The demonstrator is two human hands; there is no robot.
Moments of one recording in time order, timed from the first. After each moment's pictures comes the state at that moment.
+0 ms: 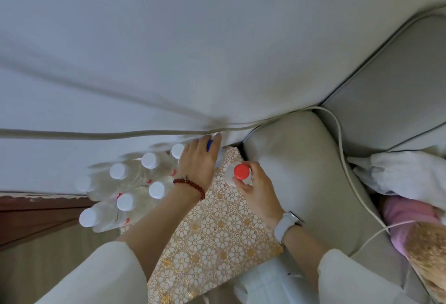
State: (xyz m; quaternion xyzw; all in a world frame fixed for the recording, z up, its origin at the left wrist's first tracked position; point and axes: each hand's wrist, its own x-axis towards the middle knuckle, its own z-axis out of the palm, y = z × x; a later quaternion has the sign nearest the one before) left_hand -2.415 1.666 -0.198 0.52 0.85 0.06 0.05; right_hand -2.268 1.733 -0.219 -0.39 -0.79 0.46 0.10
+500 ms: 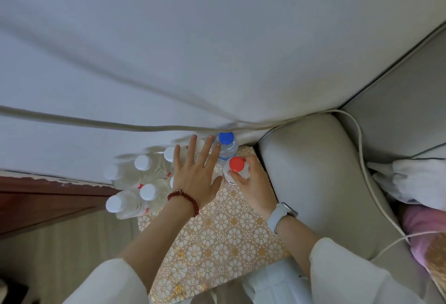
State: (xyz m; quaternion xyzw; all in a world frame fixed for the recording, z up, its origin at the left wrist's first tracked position) left_hand -2.421 1.606 -0.212 0.50 0.86 -0.03 0.03; right_hand -2.307 1.714 -0.224 -0.37 -0.78 0.50 0.09
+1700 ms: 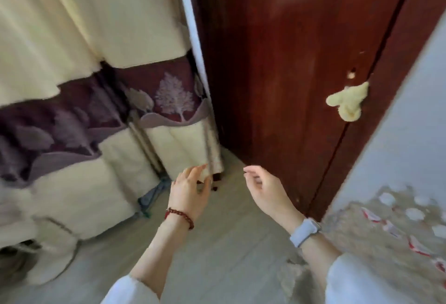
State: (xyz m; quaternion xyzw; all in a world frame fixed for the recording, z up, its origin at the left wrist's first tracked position) left_hand -2.169 1.069 0.018 -0.17 0.93 0.26 -0.19; right_hand -2.241 1.244 0.024 0.20 -0.84 0.50 -0.11
